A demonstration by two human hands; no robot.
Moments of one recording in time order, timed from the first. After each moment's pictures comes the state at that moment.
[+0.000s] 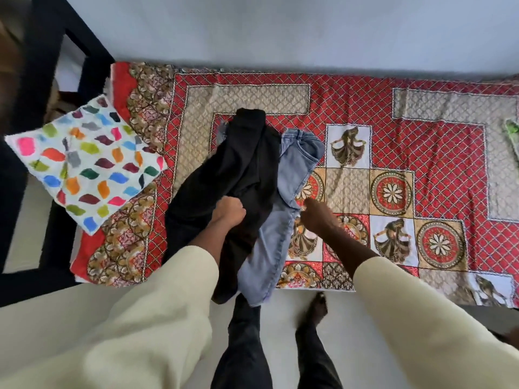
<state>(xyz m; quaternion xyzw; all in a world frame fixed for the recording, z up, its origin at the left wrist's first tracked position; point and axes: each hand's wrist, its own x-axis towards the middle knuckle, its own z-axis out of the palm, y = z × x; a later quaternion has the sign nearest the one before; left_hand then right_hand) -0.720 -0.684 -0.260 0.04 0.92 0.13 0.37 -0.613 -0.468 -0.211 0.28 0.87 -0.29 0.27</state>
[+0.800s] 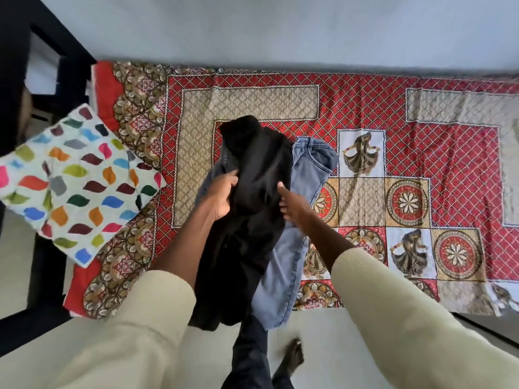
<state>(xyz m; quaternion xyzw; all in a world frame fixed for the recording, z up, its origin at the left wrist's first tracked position) -0.855 -0.683 -0.251 -0.24 0.55 0.65 0.46 -0.748 -0.528 -0.256 0.49 0.58 -0.60 0.25</state>
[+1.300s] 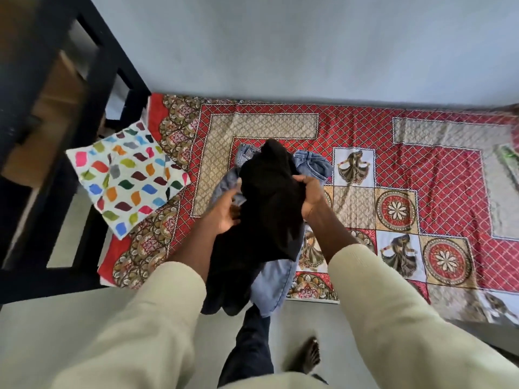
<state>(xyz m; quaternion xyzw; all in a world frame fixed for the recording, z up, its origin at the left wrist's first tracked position) -0.729 -0.732 -0.141 -0.24 0.62 0.60 0.45 -0.677 -0.528 -0.123 0.45 0.34 -0.82 0.09</state>
